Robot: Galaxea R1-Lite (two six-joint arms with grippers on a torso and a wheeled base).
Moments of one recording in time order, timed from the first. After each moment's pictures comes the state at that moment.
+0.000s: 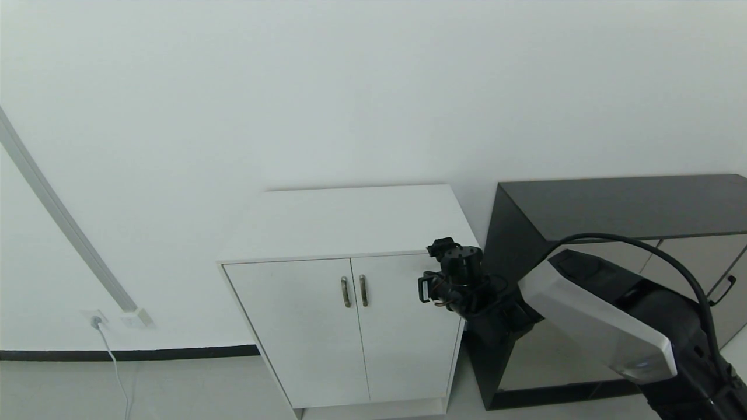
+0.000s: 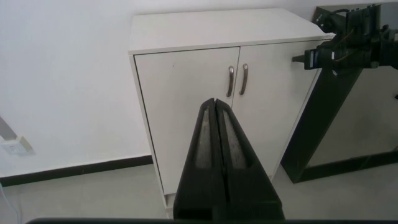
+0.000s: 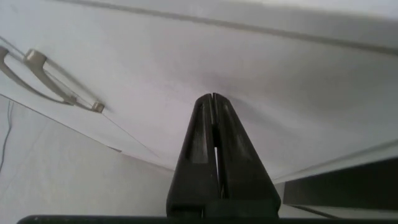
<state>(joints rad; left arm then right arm) 0.00 0.00 0.00 0.00 -0.08 0.01 0.57 2.56 -1.48 -0.78 -0.18 0.13</state>
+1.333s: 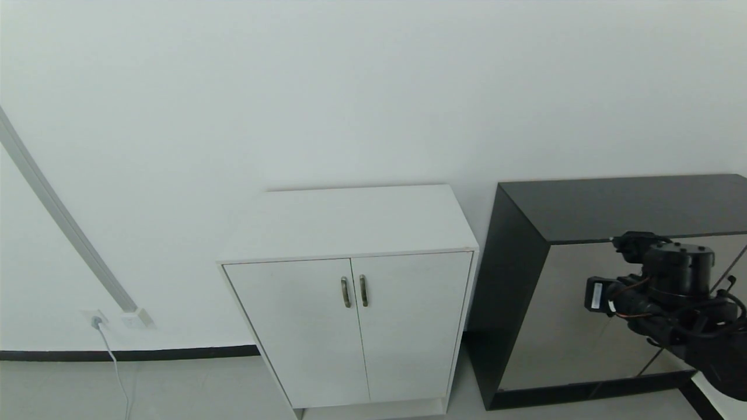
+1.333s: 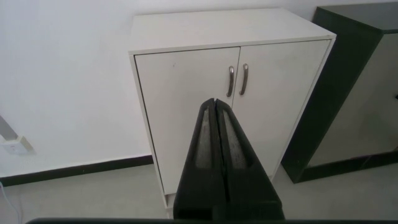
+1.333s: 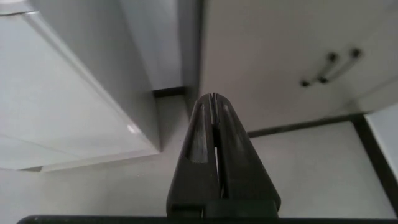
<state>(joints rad) 0.00 0.00 0.00 0.00 -0.08 0.01 0.16 1.86 -0.50 -1.01 -0.27 0.10</state>
